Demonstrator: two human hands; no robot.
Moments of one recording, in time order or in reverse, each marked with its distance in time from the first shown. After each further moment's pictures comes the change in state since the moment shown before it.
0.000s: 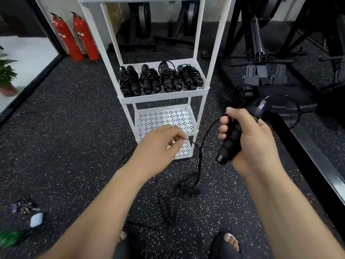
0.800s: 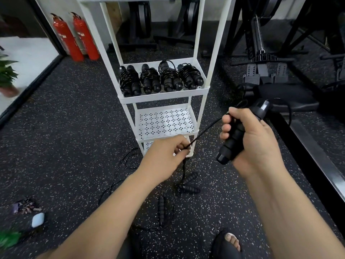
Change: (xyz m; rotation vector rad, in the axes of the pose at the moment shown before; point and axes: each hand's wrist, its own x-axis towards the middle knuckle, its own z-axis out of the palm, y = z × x) left_hand -0.005 -0.001 0.028 -0.080 -0.043 -0.141; right_hand -0.002 -0.002 0.001 0.045 0.030 0.019
